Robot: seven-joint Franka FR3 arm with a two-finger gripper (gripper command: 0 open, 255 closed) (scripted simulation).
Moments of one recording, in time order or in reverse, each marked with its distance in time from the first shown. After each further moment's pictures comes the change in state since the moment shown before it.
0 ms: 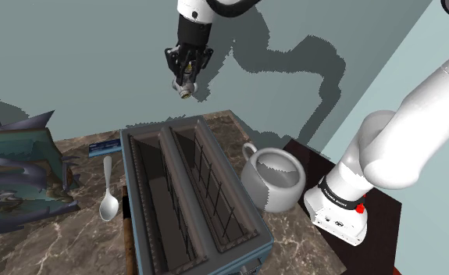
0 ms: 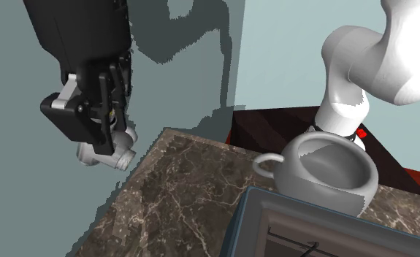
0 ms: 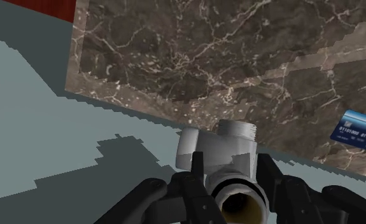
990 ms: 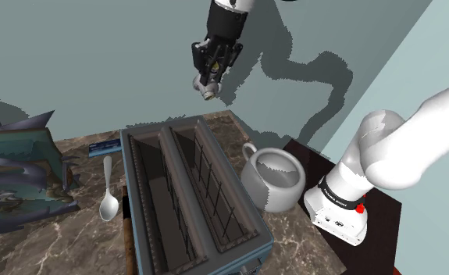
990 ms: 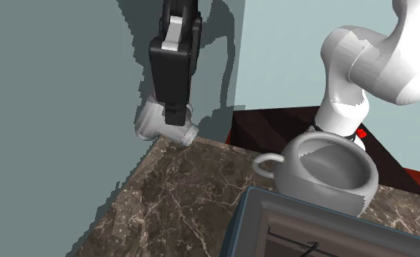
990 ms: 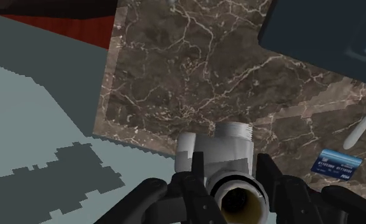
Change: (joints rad) arm 0.033 -0.279 0.018 -0.161 0.046 -0.114 0.032
